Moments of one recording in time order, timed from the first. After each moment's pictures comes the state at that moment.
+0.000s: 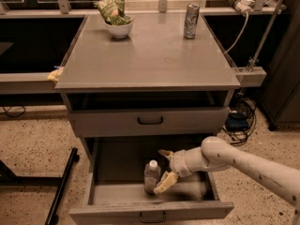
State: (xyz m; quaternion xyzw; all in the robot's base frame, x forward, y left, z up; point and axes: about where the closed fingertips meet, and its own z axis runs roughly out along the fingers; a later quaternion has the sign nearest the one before) arm 0.543 -0.049 0.467 -0.56 0.69 0.31 0.33
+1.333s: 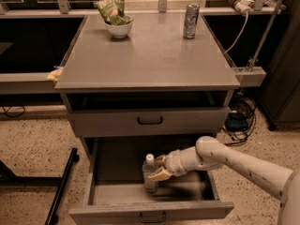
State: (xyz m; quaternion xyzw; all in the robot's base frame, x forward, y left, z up) arm 0.553 -0.030 0.448 -0.57 0.67 0.34 0.33
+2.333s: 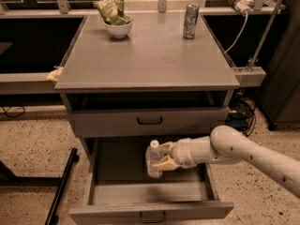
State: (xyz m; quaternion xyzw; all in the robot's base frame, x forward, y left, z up) arm 0.535 -0.042 0.567 -0.56 0.67 0.30 0.38
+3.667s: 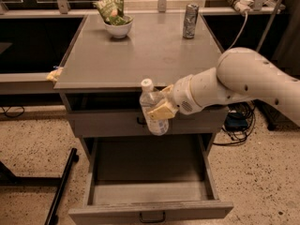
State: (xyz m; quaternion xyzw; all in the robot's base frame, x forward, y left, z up) arm 0.561 -0.032 0.812 -0.53 0.73 0.20 0.38
